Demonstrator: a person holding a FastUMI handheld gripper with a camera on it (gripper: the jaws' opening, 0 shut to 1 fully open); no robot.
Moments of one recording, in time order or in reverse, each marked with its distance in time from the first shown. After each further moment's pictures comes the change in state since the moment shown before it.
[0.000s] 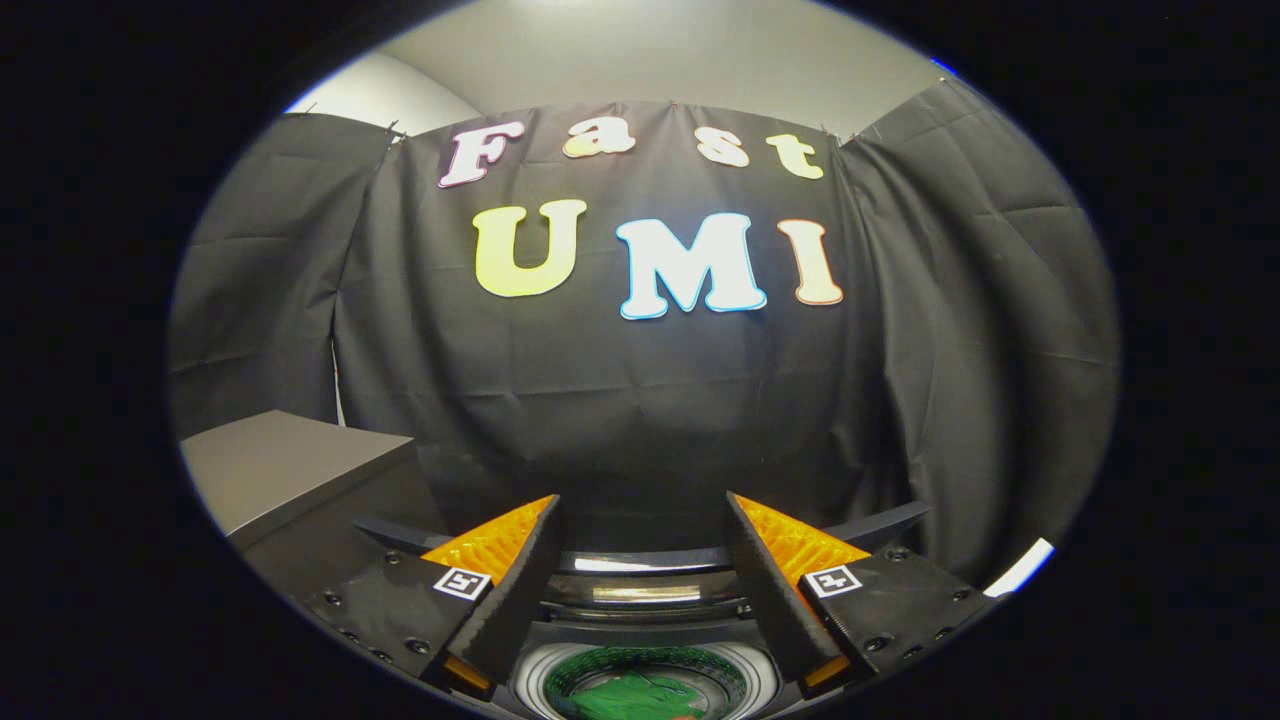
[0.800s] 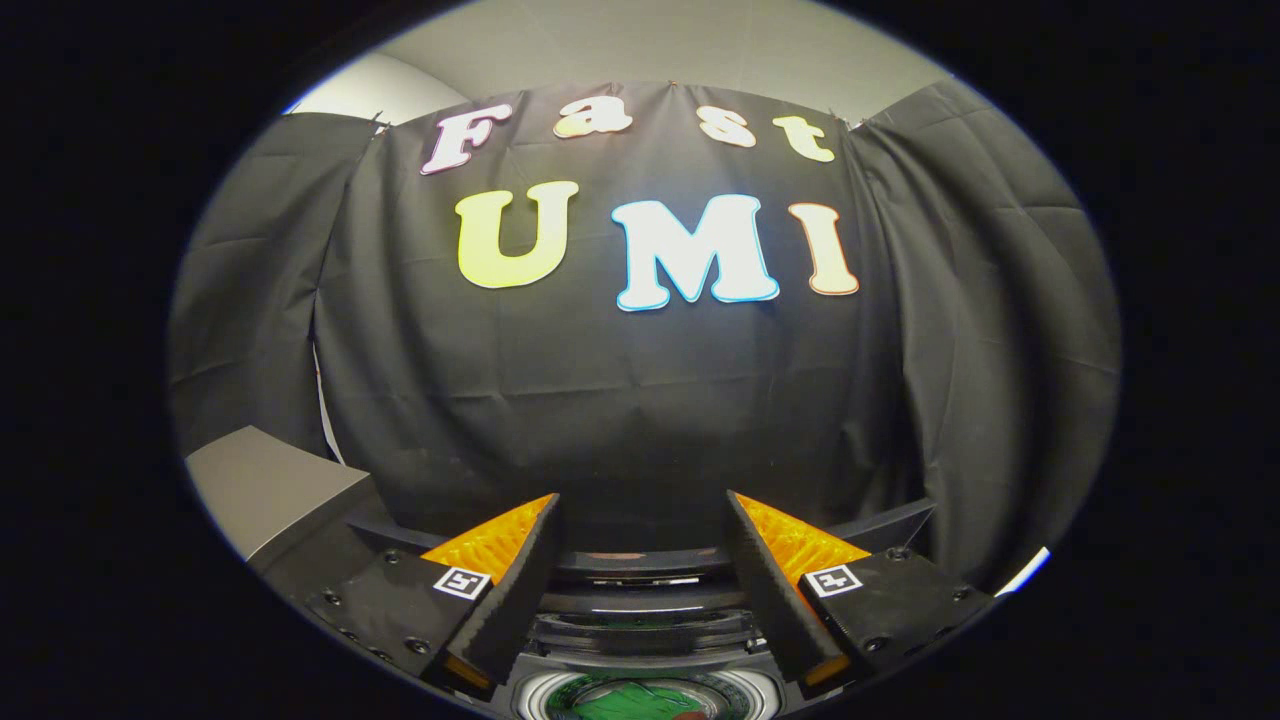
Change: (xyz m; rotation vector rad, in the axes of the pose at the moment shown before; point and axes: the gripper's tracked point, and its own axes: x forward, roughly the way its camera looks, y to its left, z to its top) arm 0.085 0.001 0.033 0.002 0.044 -0.005
